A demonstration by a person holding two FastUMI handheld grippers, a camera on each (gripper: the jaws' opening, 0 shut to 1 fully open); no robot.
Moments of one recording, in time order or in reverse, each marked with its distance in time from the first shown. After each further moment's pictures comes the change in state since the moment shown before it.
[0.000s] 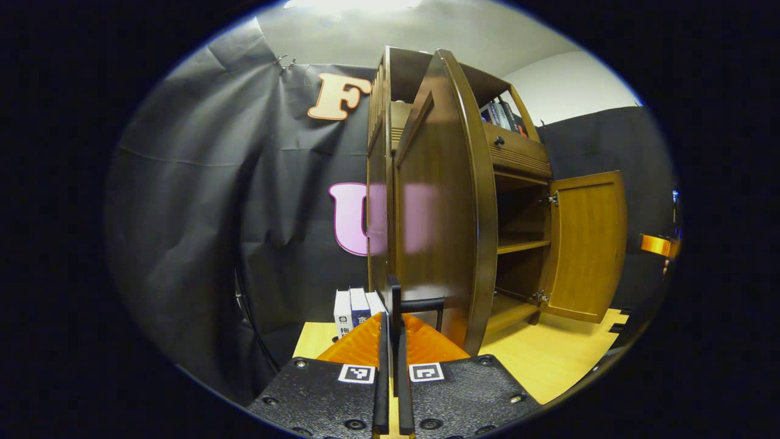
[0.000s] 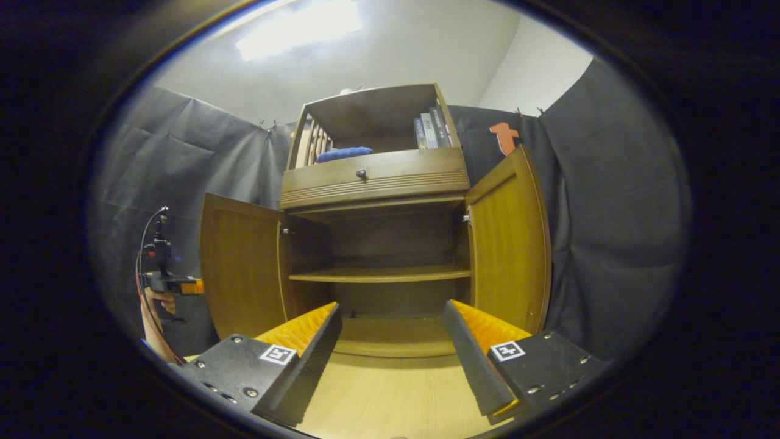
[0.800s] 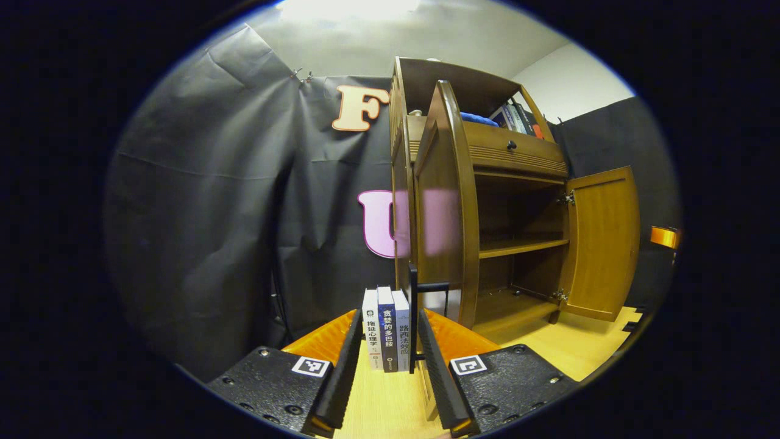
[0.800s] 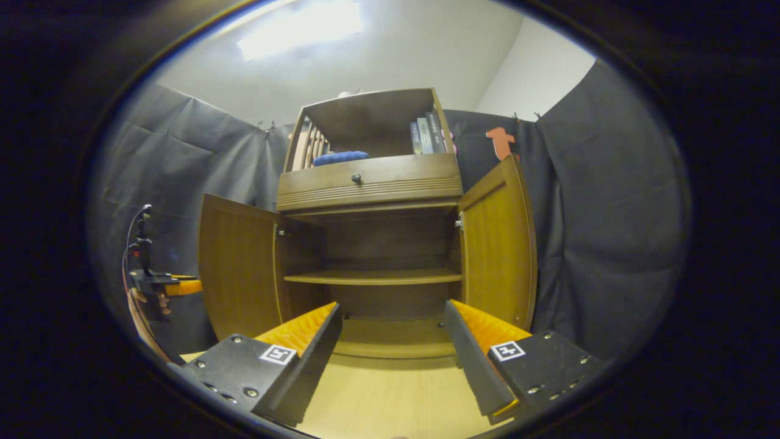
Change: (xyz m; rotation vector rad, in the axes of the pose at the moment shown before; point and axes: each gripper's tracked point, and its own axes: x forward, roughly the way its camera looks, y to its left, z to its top) left arm -0.062 0.006 0.015 0.052 -0.051 0.209; right arm -0.014 -0.013 0.011 -0.022 -0.019 -0.025
